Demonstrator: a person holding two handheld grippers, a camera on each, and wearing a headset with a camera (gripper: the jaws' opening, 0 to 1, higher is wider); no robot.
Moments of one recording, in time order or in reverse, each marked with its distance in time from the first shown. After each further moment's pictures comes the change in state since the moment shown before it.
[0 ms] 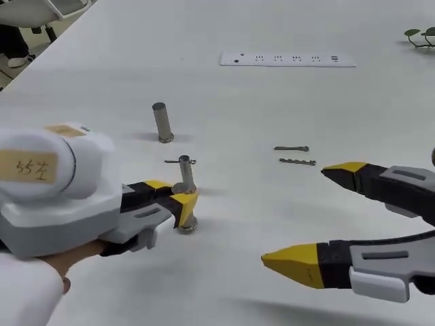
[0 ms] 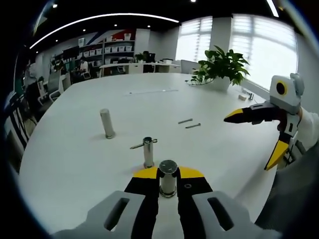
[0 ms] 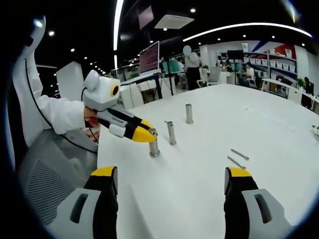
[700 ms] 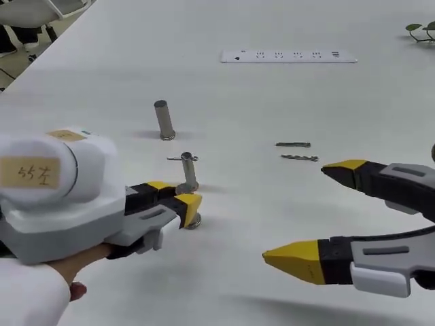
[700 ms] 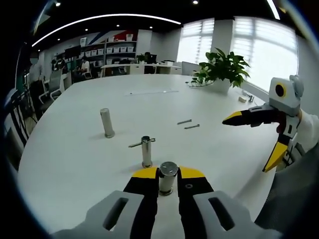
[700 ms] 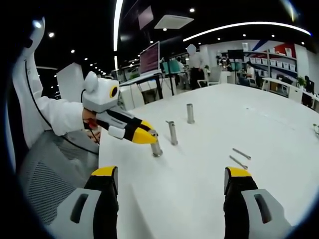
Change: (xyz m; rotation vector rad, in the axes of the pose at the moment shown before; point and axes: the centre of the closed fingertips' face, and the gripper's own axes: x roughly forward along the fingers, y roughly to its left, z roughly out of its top) left arm -0.001 -0.004 0.000 -0.002 -0.011 0.002; right arm 0.001 0.002 -0.001 0.009 -0.004 0.009
